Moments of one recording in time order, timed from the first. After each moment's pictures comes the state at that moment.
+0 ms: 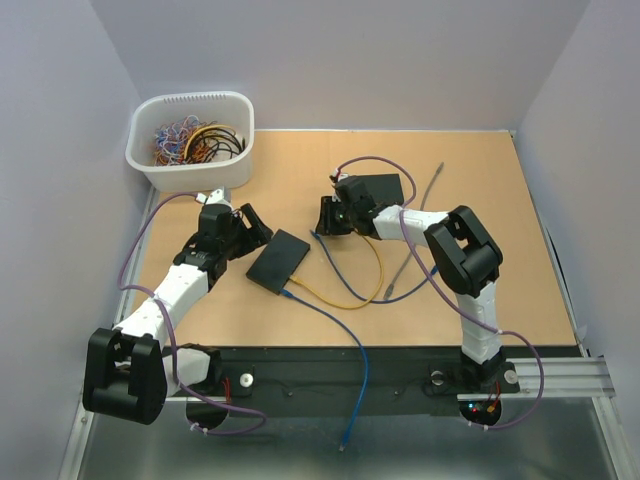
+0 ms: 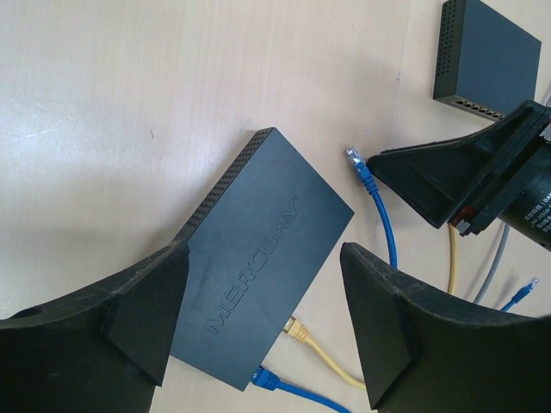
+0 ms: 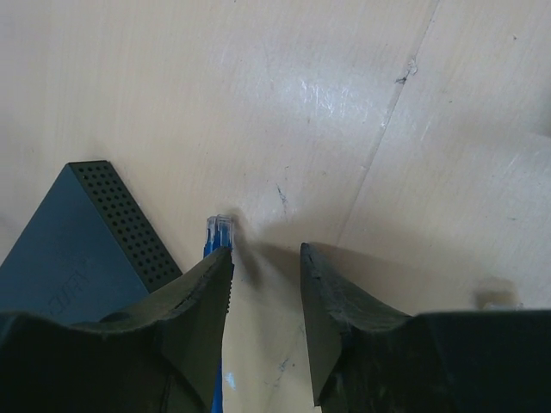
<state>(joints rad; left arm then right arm) -0.23 1.14 0.64 -0.12 0.06 -0.65 0.63 2.08 1.36 0.01 -0.14 0.50</state>
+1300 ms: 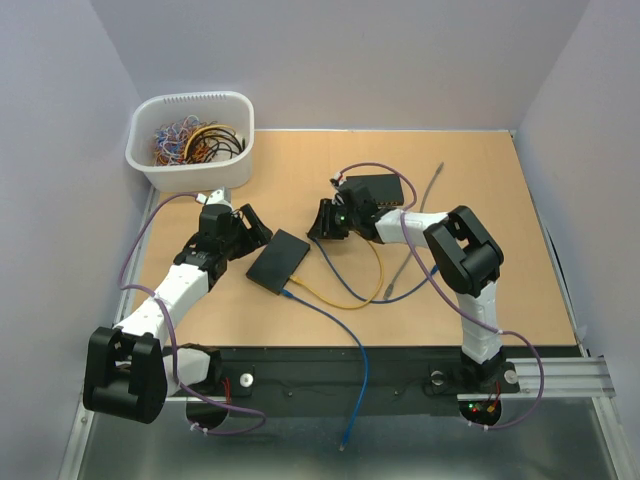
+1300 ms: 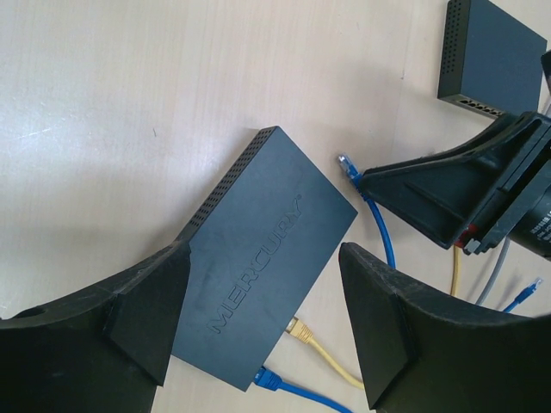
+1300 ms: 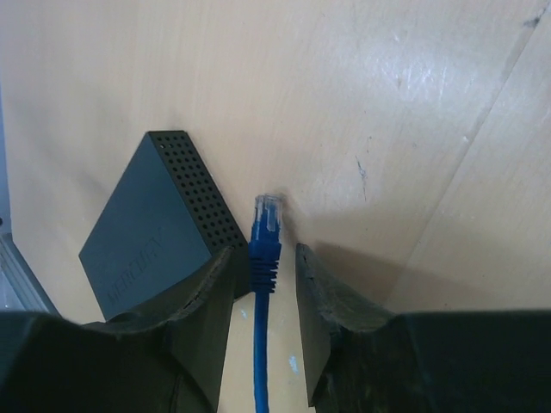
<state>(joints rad) -0.23 1.14 0.64 -0.12 0.06 -0.65 0.62 2.08 1.31 0.13 -0.34 0.65</state>
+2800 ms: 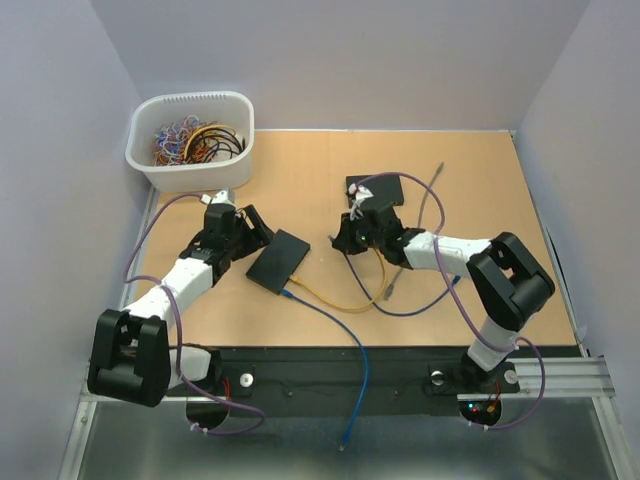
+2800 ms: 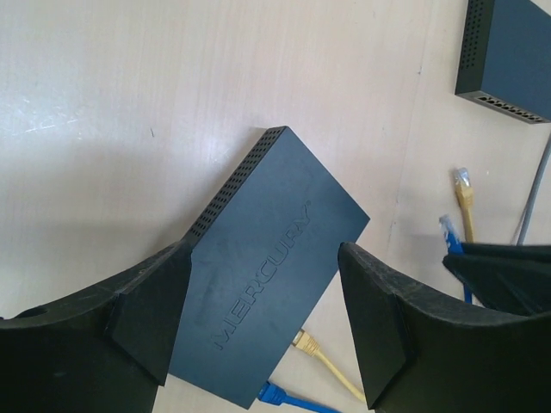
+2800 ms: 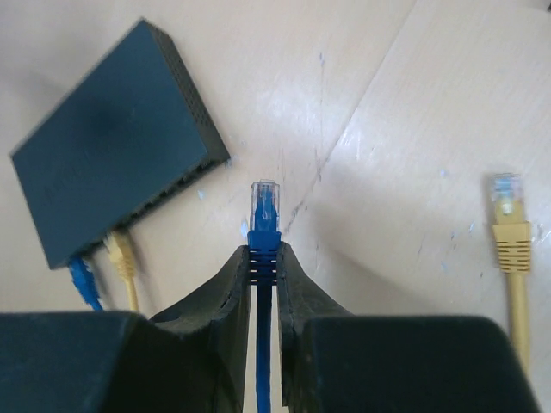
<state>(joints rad) -0.23 1.21 0.64 -0.08 0.07 -0.65 0.65 1.73 0.96 0.19 -0.20 0.42</state>
